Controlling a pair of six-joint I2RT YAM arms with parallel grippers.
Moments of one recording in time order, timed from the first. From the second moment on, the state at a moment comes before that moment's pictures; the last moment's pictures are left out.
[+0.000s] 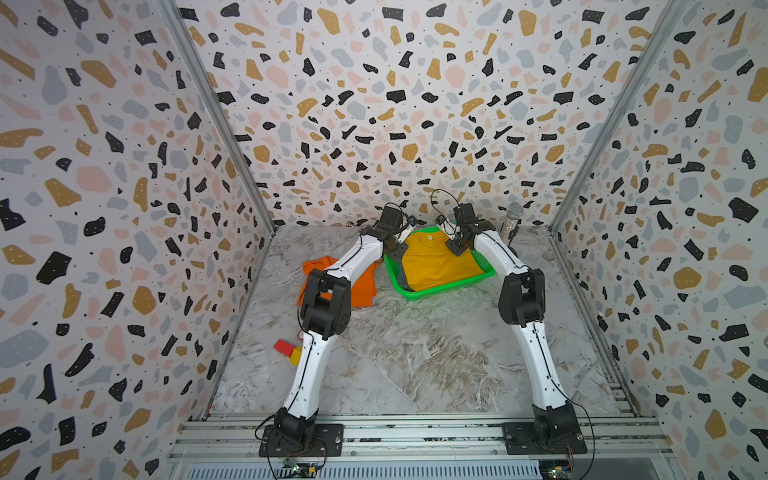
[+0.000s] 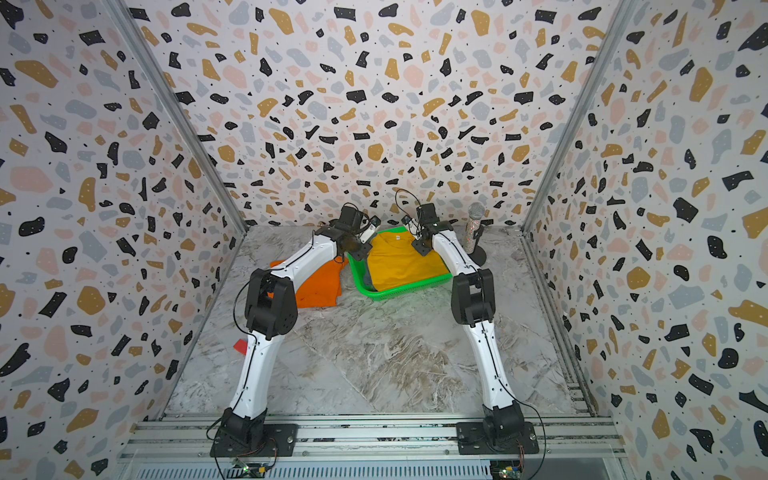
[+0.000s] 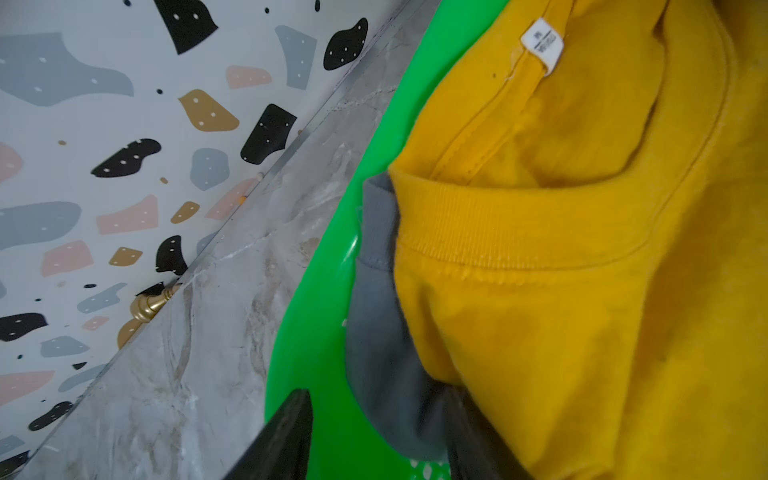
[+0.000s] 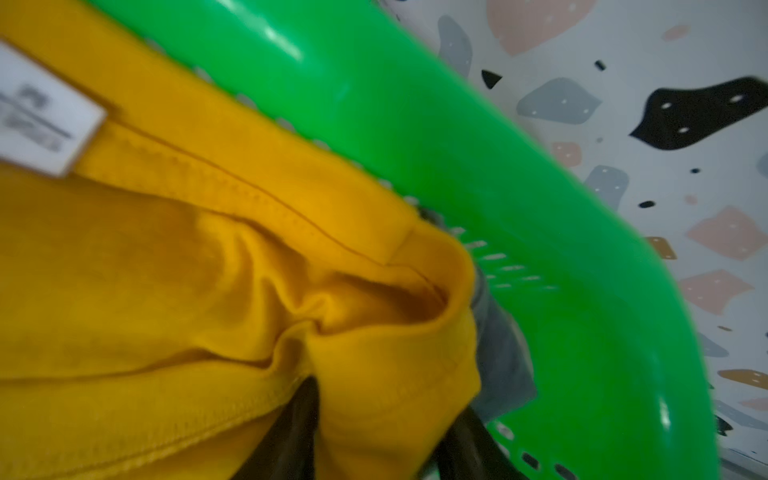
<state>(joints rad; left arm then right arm) -0.43 2.37 2.13 -0.62 -0.11 0.45 0.31 2.62 2.47 -0.78 0.09 -0.57</state>
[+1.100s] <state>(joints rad) -0.46 2.45 2.20 -0.65 -0.13 0.47 0.31 1.89 1.58 -0.65 -0.09 -0.54</state>
